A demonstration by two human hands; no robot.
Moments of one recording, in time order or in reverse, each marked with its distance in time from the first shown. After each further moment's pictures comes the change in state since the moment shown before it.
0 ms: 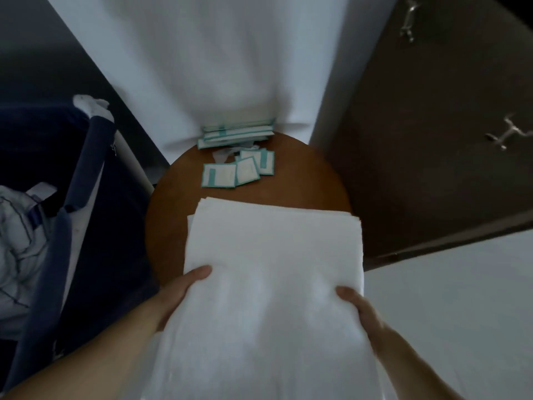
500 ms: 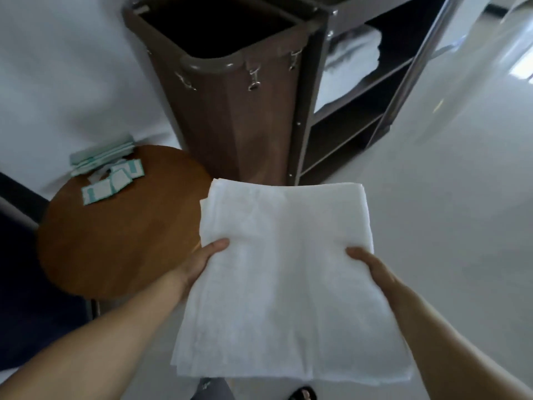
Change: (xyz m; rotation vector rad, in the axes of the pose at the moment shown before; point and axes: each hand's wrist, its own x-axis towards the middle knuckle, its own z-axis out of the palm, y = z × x) left_hand -0.203 -0.144 0.266 0.387 -0.388 0.279; right_hand -0.279 0.186 -0.245 0.287 0.361 -0.334
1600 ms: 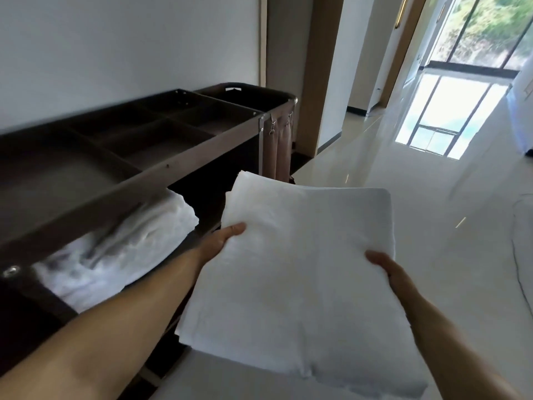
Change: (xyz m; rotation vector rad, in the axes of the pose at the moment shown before) left_hand 0.292 0.328 0.605 0.058 -0.449 0.110; right_hand 0.072 -0.440 -0.450 0.339 0.222 -0.397
